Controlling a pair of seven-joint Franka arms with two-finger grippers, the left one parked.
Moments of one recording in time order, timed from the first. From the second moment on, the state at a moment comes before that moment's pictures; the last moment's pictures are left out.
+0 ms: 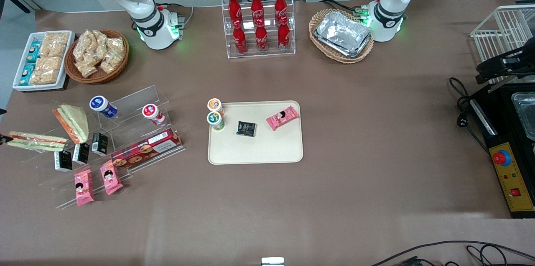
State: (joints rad) arm -0.13 0.24 -0.30 -1.60 -0.06 1.80 0.80
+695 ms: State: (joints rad) arm -0.21 0.33 -0.31 -1.60 0.00 1.96 1.21
